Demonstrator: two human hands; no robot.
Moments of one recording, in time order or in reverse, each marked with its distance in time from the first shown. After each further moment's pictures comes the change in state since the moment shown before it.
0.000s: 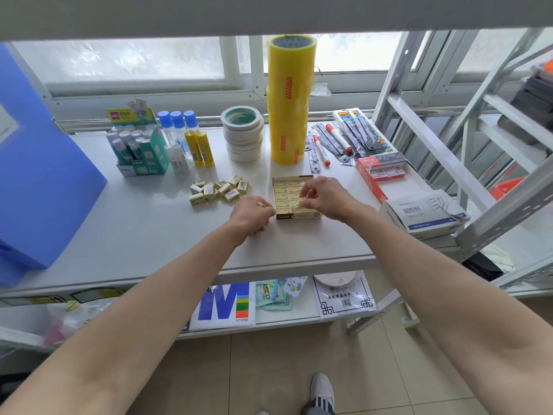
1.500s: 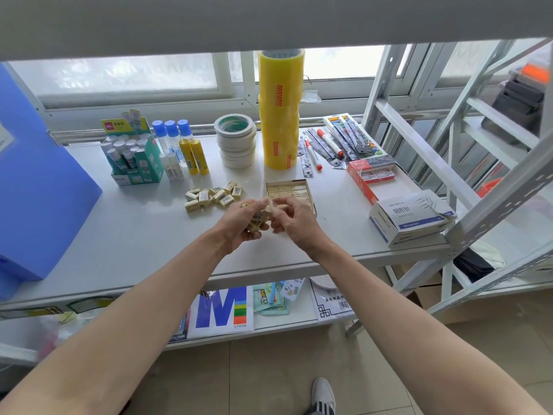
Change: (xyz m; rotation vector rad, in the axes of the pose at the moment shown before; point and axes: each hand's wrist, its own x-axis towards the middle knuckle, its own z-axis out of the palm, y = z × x) left_hand -0.018 0.000 -0.013 -0.532 -0.228 -0.004; right_hand -0.044 -0.048 0.052 0.783 0.116 0.079
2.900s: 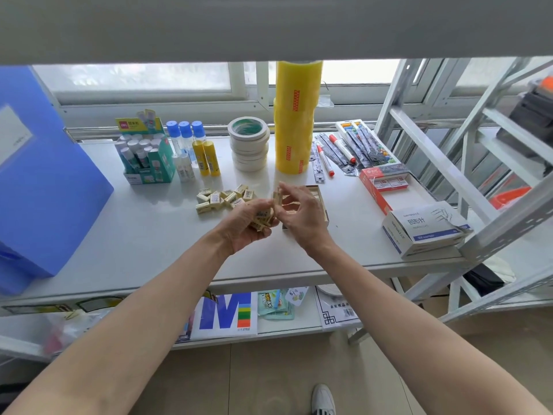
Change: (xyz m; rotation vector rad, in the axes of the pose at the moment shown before) left_hand 0.004 0.005 -0.020 -0.279 -0.178 -0.016; right_hand 0.018 -0.015 0.015 -0.282 0.217 -0.303
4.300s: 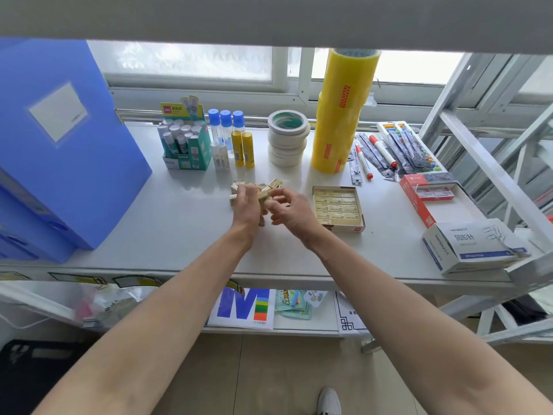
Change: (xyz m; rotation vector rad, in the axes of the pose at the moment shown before) left_hand 0.002 -0.003 -0.040 0.249 0.671 0.292; right_hand 0.022 -0.015 0.070 0.276 -0.376 0.318
